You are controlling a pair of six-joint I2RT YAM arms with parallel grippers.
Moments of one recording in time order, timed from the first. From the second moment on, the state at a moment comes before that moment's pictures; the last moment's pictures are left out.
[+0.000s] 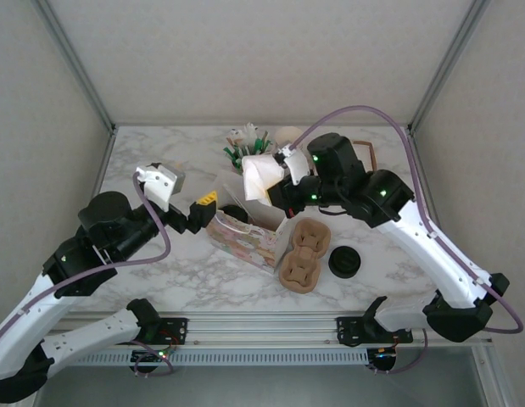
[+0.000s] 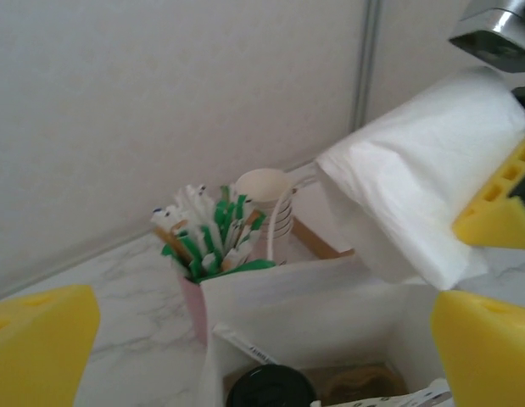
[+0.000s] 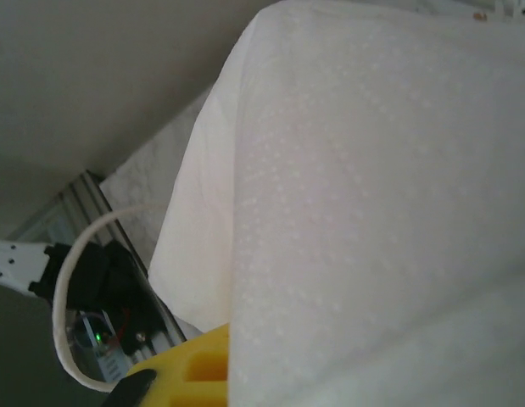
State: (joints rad) left arm -0.85 0.74 1.17 -0.55 -0.23 0.01; right arm 0.85 1.32 1.66 -0.99 -0.26 0.18
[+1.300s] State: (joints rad) left arm -0.85 0.72 1.17 -0.60 -0.43 -0.06; right arm 1.02 1.64 1.88 -1.37 0.09 -0.02
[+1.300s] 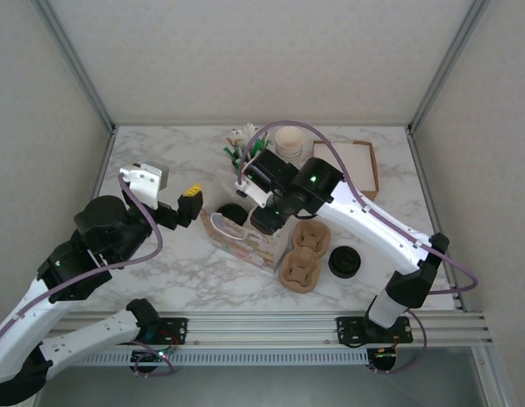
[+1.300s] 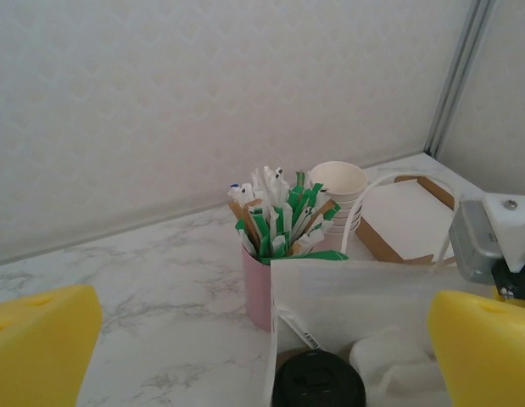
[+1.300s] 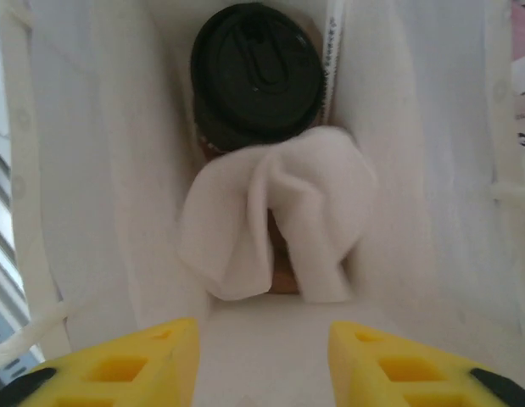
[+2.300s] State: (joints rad) left arm -0.80 0.66 0.94 -0.30 -0.74 -0.01; right arm 0.99 0.64 1.01 -0.30 0.61 -0.12
